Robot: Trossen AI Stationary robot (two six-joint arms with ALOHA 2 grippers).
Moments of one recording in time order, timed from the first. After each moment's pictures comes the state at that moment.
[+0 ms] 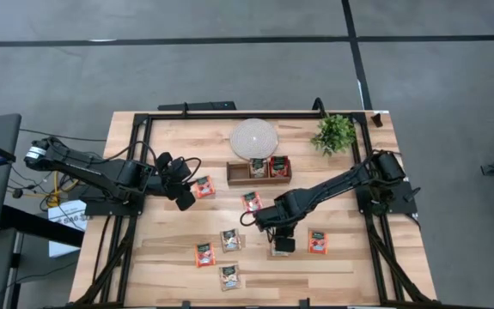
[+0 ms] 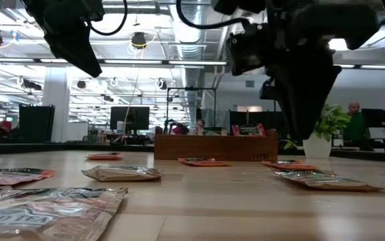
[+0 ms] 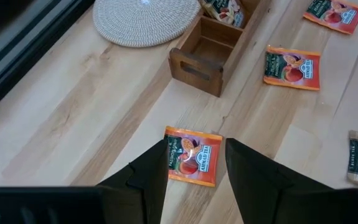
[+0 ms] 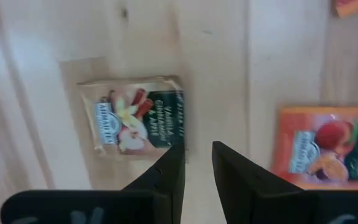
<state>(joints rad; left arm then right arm) -0.23 1.02 0.79 -0.74 -0.55 -0.59 0.30 1.92 1.36 -0.91 -0.13 0.35</state>
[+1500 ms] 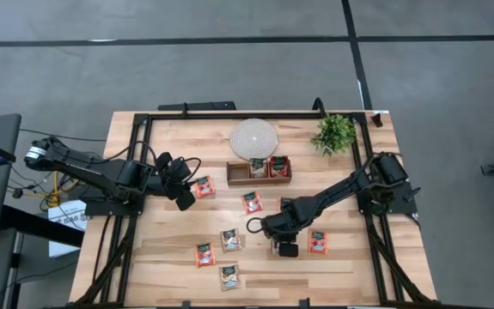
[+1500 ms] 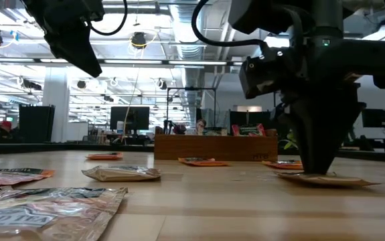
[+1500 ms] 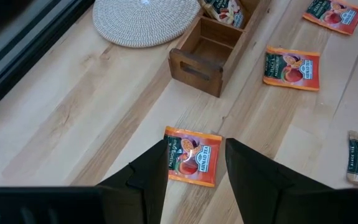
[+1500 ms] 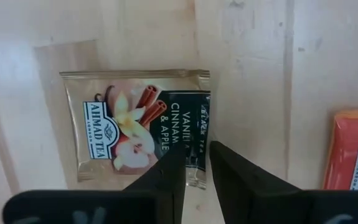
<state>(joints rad) -0.23 1.02 0.79 -0.74 -0.55 -0.59 0.34 1.92 1.18 -0.68 -0.11 0.39</state>
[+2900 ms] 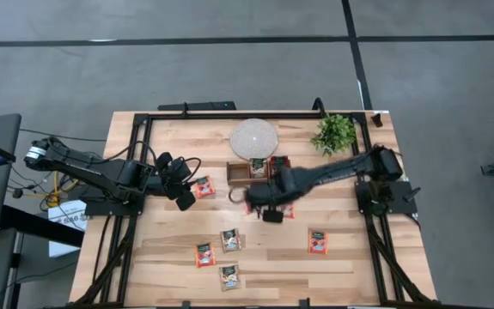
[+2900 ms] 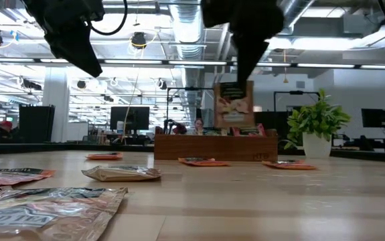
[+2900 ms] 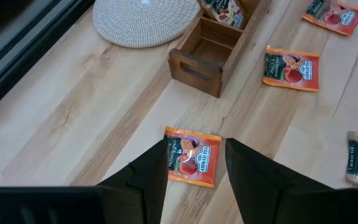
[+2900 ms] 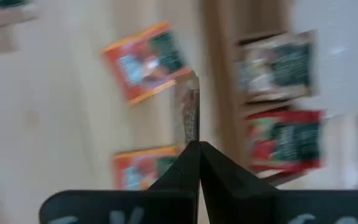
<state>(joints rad) -0.23 1.02 0.79 -0.74 -0.55 -0.59 0.21 1.92 1.68 -1.21 0.32 0.25</state>
